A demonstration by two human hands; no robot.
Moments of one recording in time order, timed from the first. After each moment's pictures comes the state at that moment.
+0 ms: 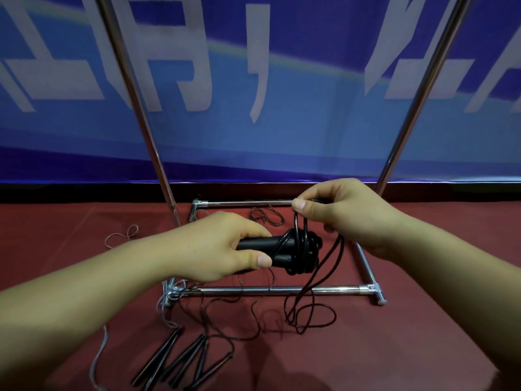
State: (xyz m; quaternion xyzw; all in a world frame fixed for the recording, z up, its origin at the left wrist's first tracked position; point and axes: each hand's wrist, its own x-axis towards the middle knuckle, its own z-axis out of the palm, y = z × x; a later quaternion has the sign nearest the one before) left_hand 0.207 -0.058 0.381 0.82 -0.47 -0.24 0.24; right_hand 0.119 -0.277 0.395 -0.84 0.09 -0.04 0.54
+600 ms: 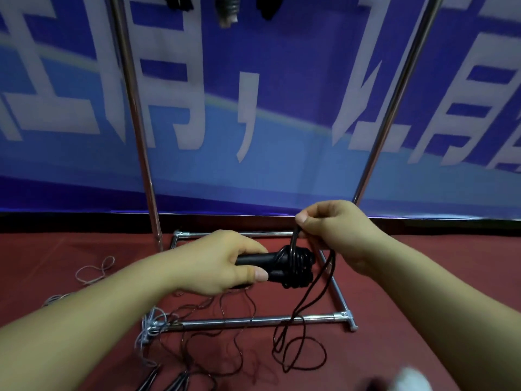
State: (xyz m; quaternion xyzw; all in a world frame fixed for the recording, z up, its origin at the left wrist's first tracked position) left_hand 0.204 -0.043 0.412 0.78 -0.51 -0.23 0.27; right_hand 0.104 -0.253 0.442 -0.81 0.20 -0.11 0.54
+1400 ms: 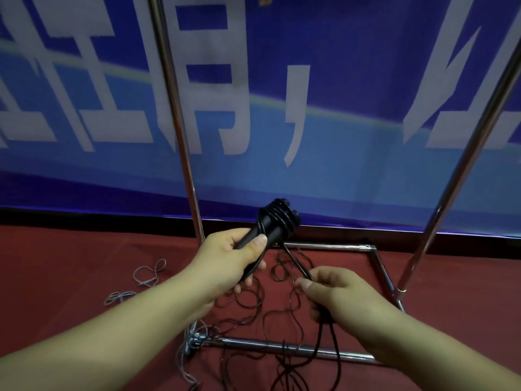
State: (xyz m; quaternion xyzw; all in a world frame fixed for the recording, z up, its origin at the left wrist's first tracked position) left_hand 0.241 -0.047 0.374 0.77 -0.14 -0.16 0.60; right_hand 0.150 -0.233 0.349 -0.76 0.14 0.05 0.63
